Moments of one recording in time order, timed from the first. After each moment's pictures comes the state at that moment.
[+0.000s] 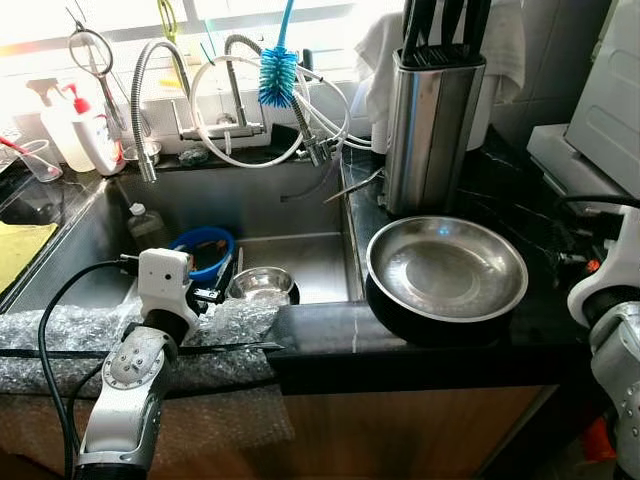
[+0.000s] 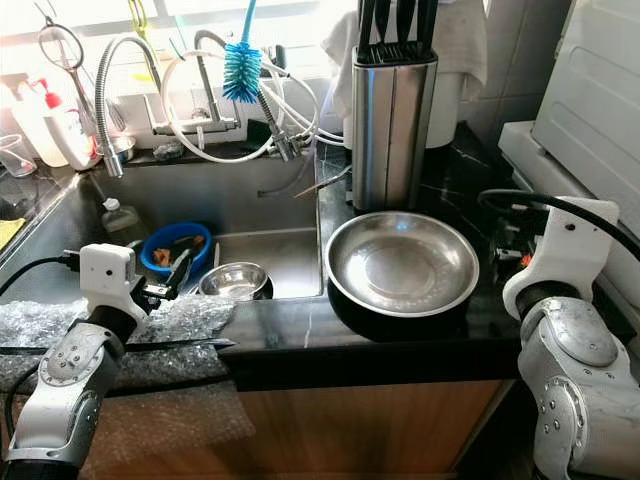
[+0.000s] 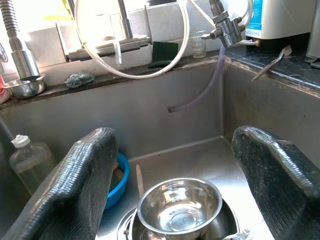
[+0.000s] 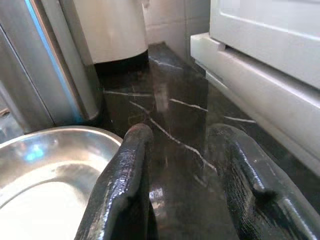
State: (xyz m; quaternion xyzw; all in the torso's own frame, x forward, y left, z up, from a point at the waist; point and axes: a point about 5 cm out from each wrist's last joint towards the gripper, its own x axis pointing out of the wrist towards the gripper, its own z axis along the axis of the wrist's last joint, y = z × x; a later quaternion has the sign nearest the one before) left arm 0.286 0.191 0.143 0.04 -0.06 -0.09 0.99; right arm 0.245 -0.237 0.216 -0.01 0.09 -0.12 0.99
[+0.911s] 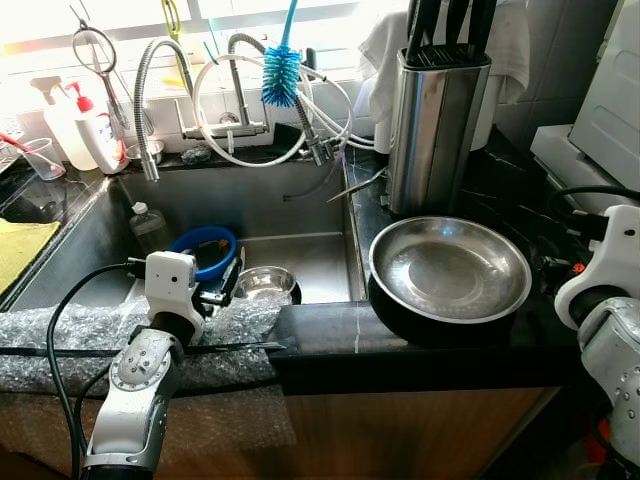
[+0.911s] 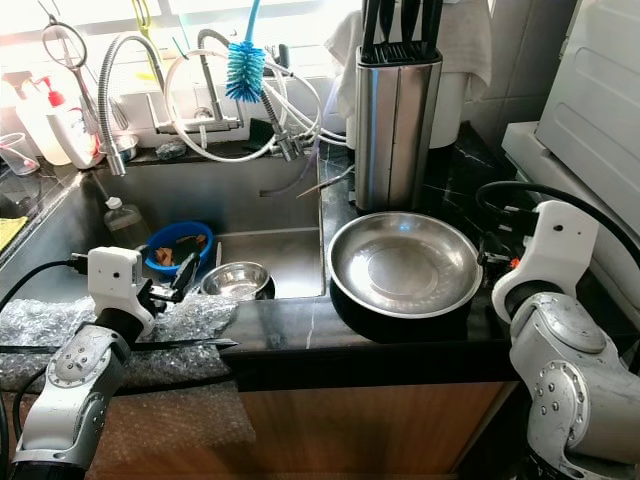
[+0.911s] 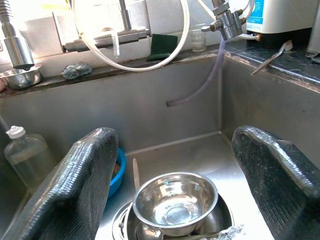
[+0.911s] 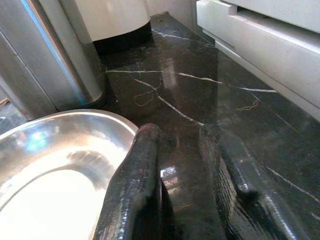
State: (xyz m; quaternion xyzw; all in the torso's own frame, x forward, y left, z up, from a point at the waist) left arm 0.285 0.185 0.138 0.03 -0.05 -0.09 0.99; right arm 0.253 -0.236 0.208 0.04 0.13 -0.12 0.98
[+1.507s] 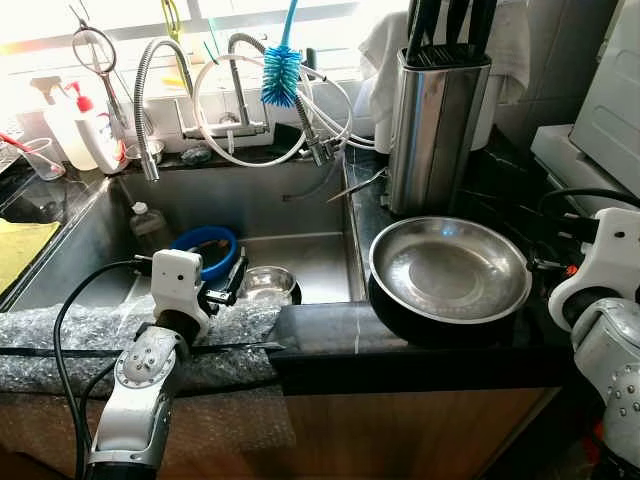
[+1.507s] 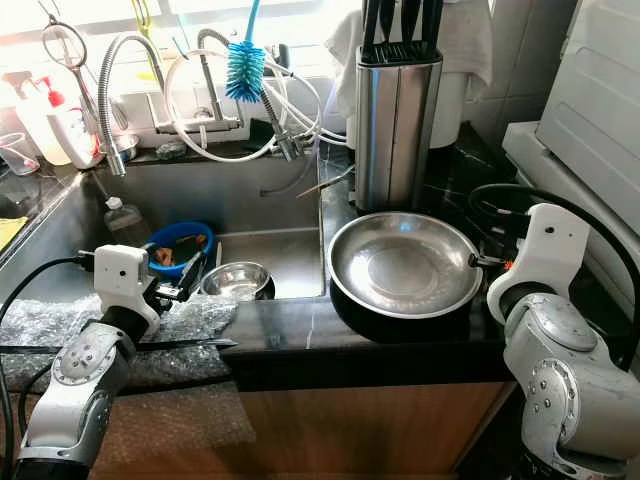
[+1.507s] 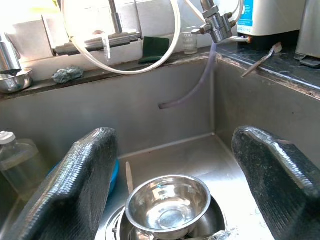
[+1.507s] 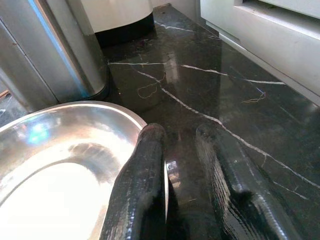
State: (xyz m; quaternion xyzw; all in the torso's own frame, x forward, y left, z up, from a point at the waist) left arm 0.287 0.179 0.140 0.03 -0.05 -0.10 0.99; right arm 0.255 -0.232 0.204 0.04 0.14 -0.12 0.98
